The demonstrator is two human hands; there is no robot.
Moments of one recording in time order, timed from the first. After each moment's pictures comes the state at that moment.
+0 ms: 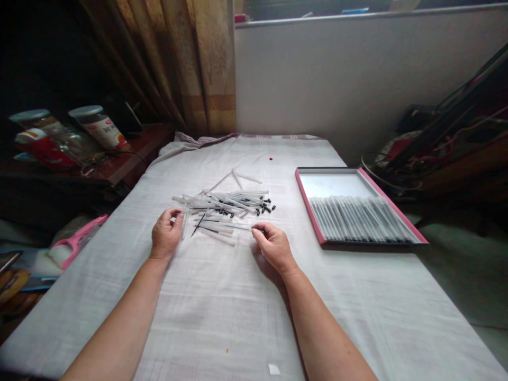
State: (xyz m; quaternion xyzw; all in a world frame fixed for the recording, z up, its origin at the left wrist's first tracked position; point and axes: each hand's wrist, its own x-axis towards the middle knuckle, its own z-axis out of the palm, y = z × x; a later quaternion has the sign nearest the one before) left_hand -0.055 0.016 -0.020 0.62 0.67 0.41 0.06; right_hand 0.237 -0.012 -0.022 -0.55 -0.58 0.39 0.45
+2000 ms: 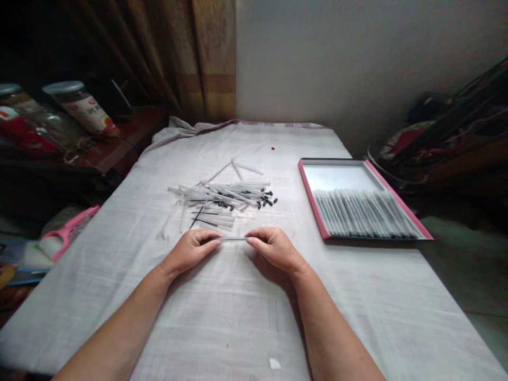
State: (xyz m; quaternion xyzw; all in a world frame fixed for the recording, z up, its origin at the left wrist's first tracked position) left_hand 0.002 -0.024 -0.005 0.71 0.51 0.28 0.40; right_hand 0.247 -0.020 -0.006 -0.49 -0.68 0.46 0.30
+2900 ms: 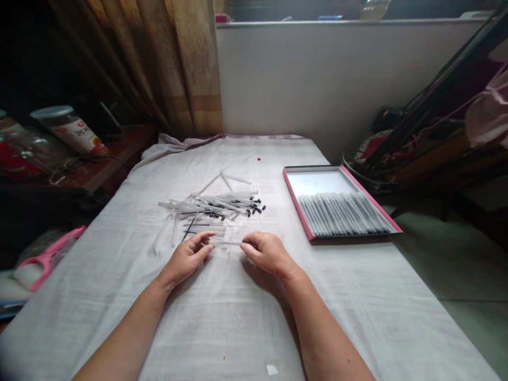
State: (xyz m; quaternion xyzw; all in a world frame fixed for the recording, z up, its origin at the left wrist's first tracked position) left_hand 0.007 -0.019 -0.014 0.65 0.53 0.32 0.44; right_hand 0.250 -0.022 0.002 -0.52 -0.75 0.30 0.28
